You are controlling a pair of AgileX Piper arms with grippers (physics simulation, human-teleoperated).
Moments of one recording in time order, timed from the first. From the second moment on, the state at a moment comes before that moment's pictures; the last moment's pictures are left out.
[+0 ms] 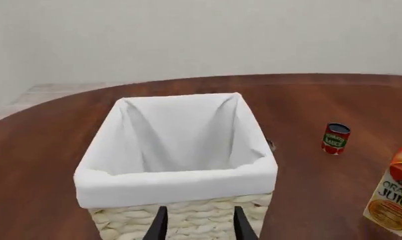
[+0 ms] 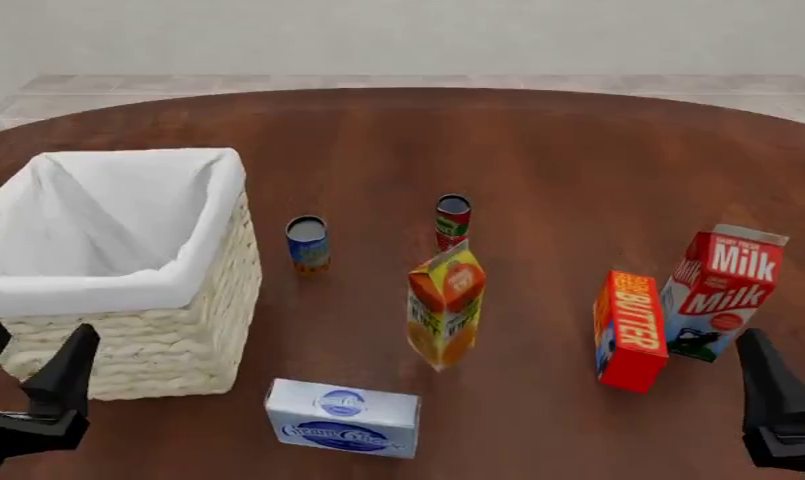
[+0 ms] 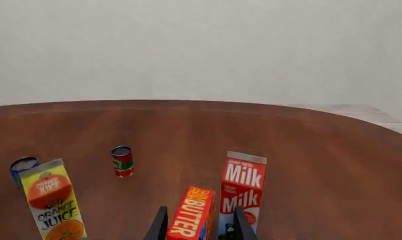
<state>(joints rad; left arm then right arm) -0.03 0.22 0.00 -0.11 0.02 0.00 0.00 0.00 -0.01 0.00</state>
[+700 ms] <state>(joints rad) -0.05 0.01 -0.14 0.08 0.06 0.01 0.01 0.00 0.00 -0.01</state>
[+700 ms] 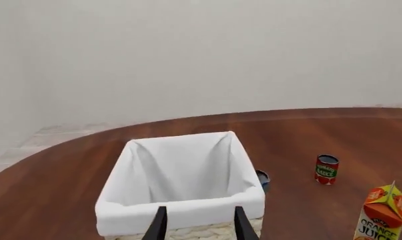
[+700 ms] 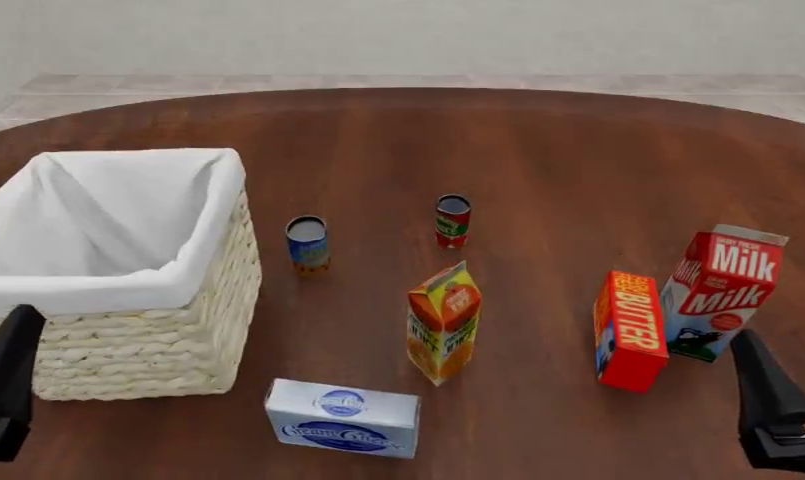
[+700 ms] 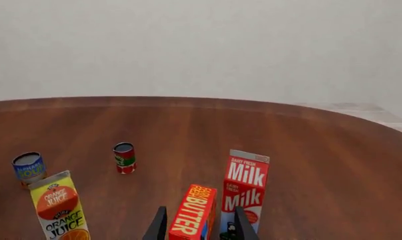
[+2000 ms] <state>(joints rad) -0.69 0.77 -0.57 -0.13 0.12 0.03 0.05 0.00 -0.02 0.01</state>
